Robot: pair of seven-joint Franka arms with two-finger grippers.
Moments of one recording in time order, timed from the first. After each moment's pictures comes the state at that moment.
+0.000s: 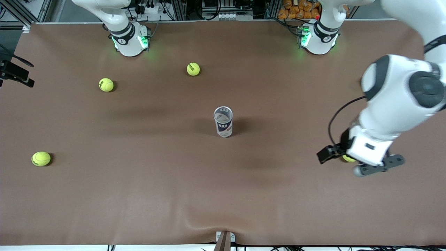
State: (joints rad) left arm 0.03 0.45 -0.34 -1.28 0.08 1.89 -0.55; right arm -0.04 0.00 -0.09 -1.49 0.01 1.43 -0.08
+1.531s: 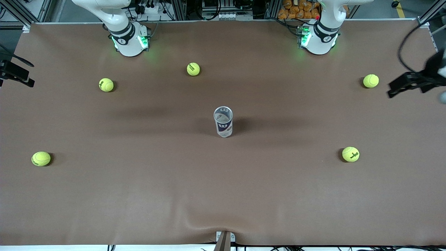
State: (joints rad) left arm -0.03 0.04 0.03 -1.47 0.02 1.51 -0.13; right arm -0.04 0.00 -0.09 -1.49 0.01 1.43 -0.08
